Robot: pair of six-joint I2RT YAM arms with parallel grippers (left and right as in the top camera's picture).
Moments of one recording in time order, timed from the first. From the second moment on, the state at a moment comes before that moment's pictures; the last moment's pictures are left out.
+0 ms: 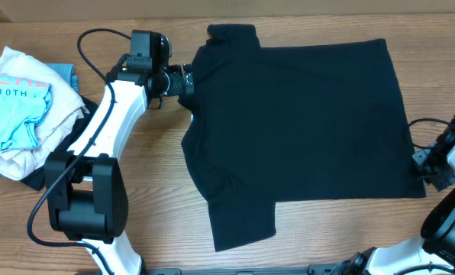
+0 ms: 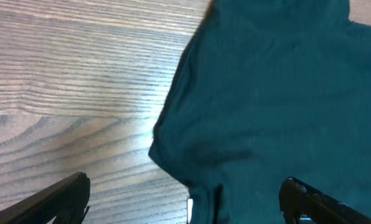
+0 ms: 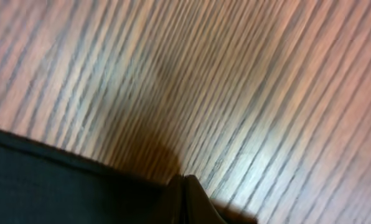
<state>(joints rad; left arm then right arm) -0.13 1.92 1.49 -0.58 0.13 -0.28 -0.63 1.78 1.03 -0.64 0.23 0.47</state>
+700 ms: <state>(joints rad) -0.15 2.05 1.48 -0.55 0.15 -0.29 -0.64 1.76 0.96 -0.56 0.04 0.50</state>
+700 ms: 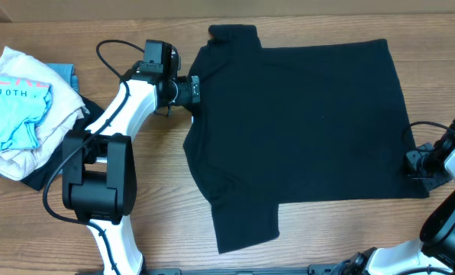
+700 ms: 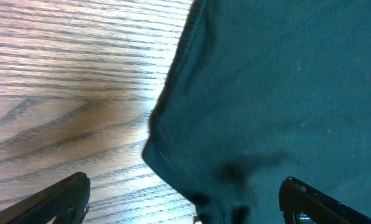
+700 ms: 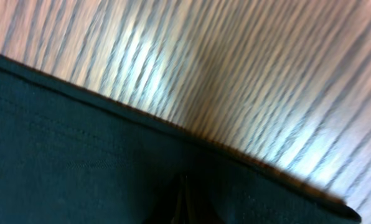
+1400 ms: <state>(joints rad) -0.26 1.66 1.60 -0.91 0.17 -0.29 -0.78 1.77 1.25 -0.94 0.01 0.55</state>
